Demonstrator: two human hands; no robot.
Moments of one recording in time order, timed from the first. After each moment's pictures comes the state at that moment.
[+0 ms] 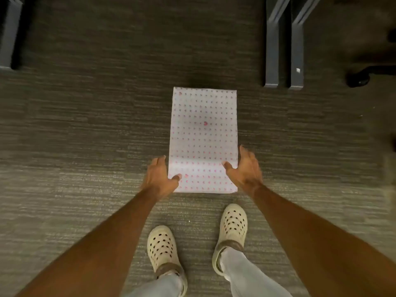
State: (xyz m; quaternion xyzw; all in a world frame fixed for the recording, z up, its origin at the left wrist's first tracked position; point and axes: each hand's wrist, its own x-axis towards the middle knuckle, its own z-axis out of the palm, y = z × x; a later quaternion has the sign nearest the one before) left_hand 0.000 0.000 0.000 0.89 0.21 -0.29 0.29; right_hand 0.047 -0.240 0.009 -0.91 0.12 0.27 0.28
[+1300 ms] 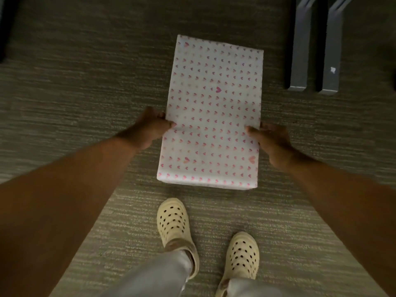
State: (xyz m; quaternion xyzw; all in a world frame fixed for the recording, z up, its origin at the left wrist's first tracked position) left_hand 0.196 0.045 -0.044 0.76 0.25 -0.25 0.54; right_hand 0.211 -0.258 -0.055 -0.76 0.24 0.27 0.54
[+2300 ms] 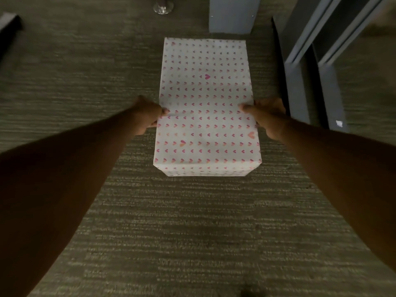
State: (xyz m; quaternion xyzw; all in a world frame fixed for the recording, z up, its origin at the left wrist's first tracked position) left_hand 0.474 0.053 -0.114 0.78 0.32 -0.18 0.50; right_hand 0.484 -0.240 -0.121 -0.79 0.17 0.17 0.56
